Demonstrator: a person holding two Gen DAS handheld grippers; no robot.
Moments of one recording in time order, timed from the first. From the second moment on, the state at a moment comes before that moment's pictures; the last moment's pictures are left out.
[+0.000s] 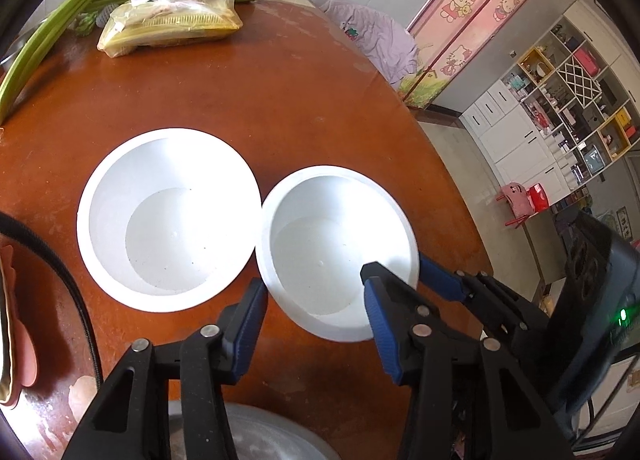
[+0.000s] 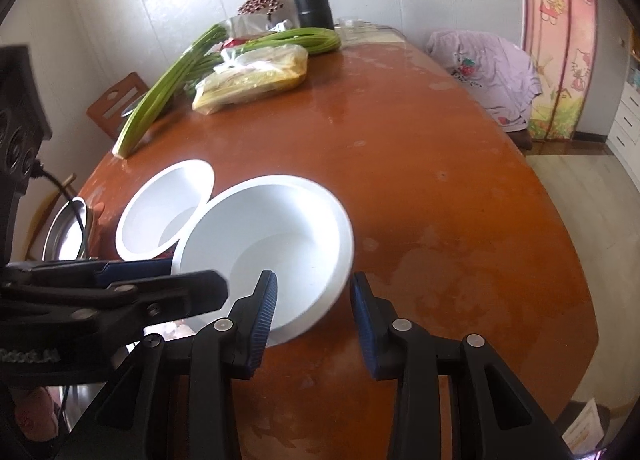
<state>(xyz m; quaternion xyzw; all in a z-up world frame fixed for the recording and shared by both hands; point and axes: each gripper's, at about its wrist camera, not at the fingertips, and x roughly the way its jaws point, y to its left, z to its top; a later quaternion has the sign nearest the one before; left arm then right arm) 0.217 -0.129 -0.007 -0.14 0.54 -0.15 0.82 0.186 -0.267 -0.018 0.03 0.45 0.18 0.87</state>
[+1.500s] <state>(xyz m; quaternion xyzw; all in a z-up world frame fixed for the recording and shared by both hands) 0.136 -0.090 0.056 -0.13 0.46 -0.15 0.86 0.107 -0.232 0.052 0.02 0.38 0.21 0.90</state>
